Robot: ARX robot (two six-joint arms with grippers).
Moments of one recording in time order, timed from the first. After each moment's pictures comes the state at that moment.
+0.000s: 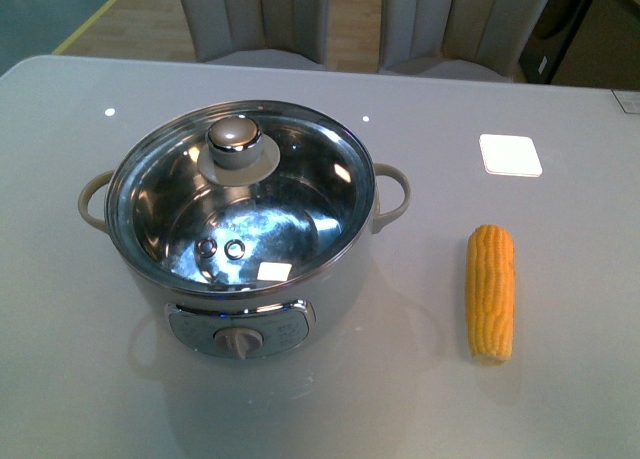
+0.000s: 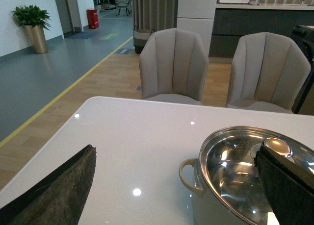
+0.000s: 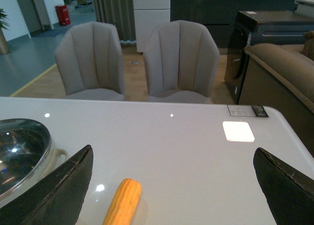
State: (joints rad) left arm 0.00 0.01 0.01 0.00 0.00 0.00; right arm 0.00 0.01 0.02 0.00 0.00 0.00
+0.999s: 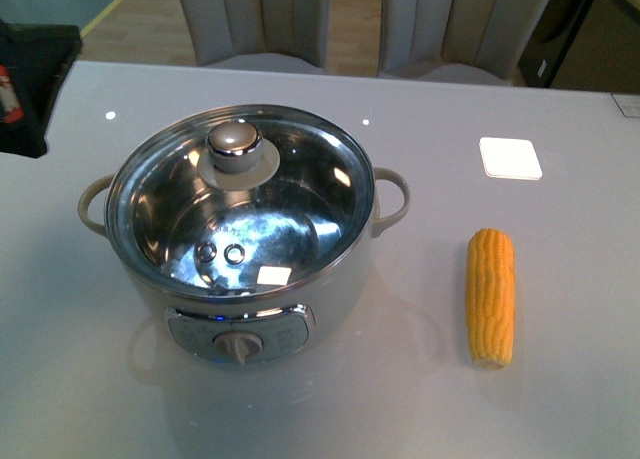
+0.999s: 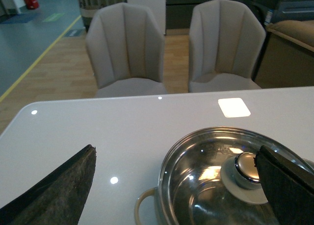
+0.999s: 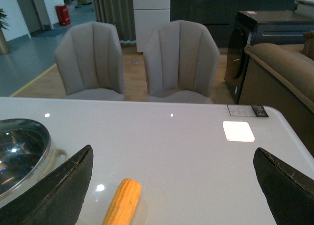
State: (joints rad) left arm -0.13 1.48 0.35 0.97 0.17 0.07; right arm 0.00 0.01 0.02 0.00 0.00 0.00
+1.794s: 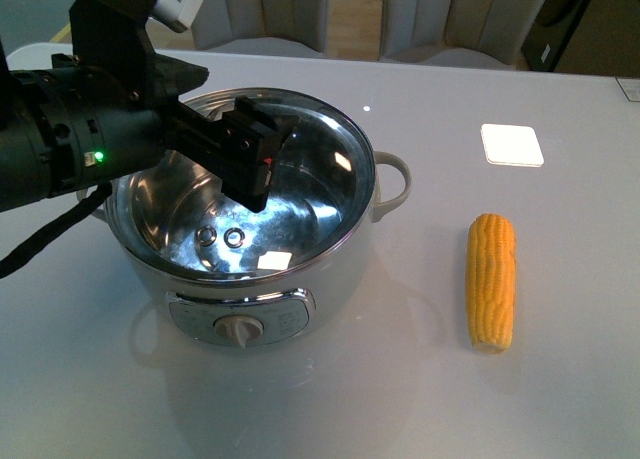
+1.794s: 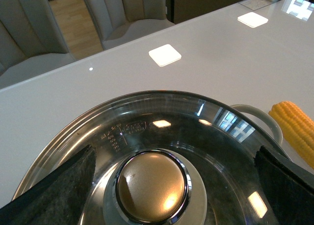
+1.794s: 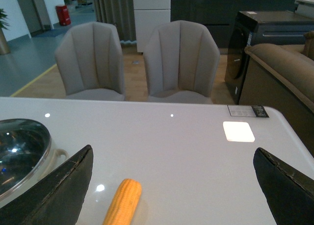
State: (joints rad) left arm -0.33 1.94 0.65 0.95 0.28 0.20; right arm 0.00 0.01 0.02 0.00 0.00 0.00
